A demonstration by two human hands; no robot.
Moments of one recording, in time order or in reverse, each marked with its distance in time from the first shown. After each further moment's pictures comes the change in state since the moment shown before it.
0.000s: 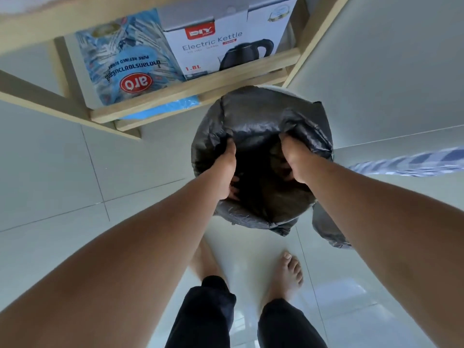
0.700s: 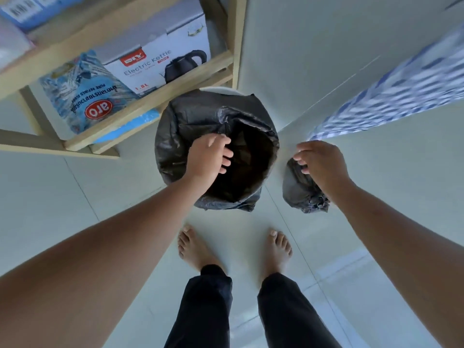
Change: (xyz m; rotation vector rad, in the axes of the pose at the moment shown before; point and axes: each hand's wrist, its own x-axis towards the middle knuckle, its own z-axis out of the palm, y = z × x) left_hand -0.069 -0.010 0.042 0.408 0.006 0.642; right_hand -0.083 0.093 -0.144 -0.136 0.217 -0.431
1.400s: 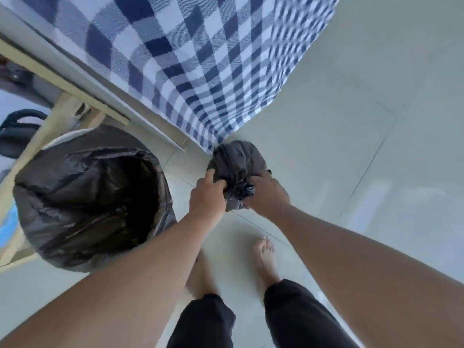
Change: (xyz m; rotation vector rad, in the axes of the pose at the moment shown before) left_hand 0.023 -0.100 0.211 1.480 -0.254 0.544; right_hand 0.000 0.187 0.014 -0.268 0.026 0.168
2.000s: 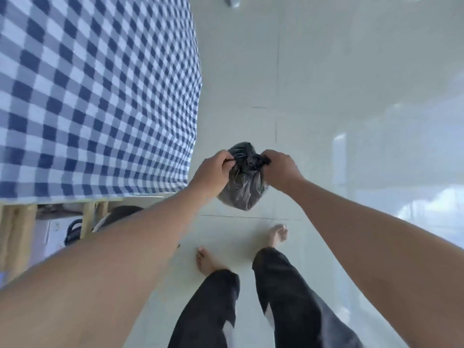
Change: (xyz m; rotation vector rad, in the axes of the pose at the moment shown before) left_hand -0.181 0.236 -0.261 -0.230 -0.131 0.517; right_hand -0.292 0.058 -0.269 0.632 0.347 0.299
